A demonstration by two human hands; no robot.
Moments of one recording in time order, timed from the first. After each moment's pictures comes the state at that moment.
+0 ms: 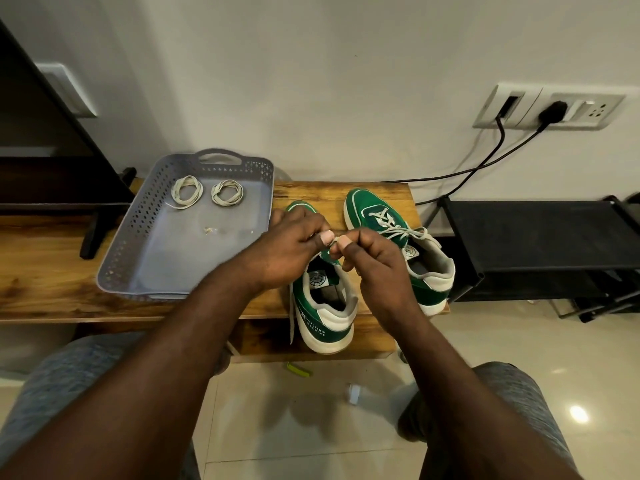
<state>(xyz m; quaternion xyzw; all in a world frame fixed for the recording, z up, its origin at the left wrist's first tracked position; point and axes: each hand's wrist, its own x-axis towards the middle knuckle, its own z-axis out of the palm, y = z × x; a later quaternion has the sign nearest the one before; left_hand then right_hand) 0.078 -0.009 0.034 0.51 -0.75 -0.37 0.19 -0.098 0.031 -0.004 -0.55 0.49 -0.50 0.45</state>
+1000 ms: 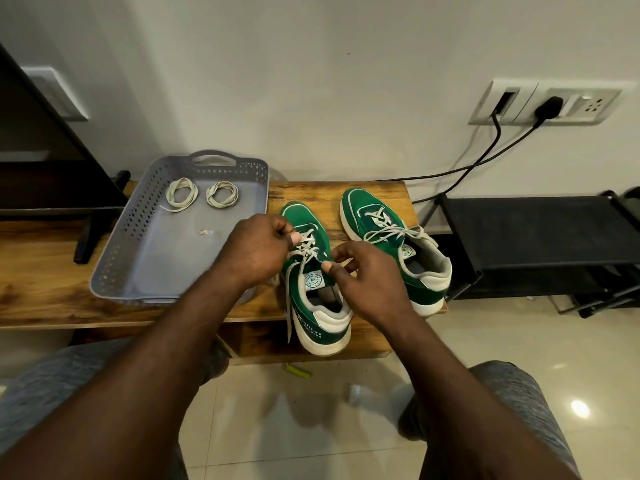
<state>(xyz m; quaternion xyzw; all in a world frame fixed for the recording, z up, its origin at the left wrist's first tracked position) 0.091 -0.017 0.021 0.64 -0.64 -0.34 0.25 -0.105 0.023 -0.024 -0.66 0.65 -0.29 0.25</state>
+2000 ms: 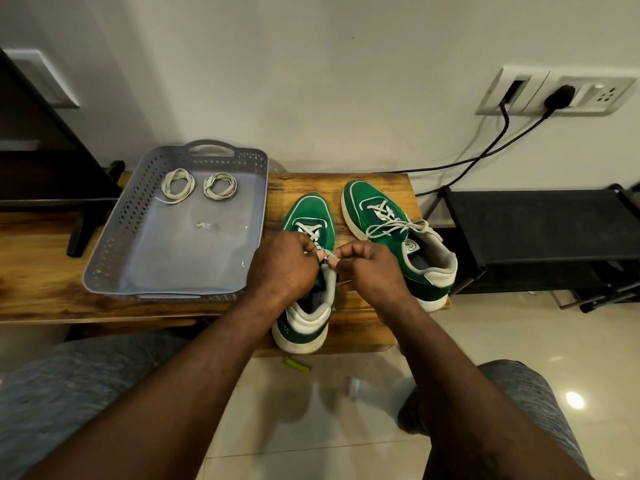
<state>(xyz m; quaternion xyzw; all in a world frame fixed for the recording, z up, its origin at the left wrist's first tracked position) 0.051 -0.004 -0.013 0.70 -0.63 -0.27 0.21 -0.106 0.011 -0.031 -0.46 0.64 -0.35 0.51</state>
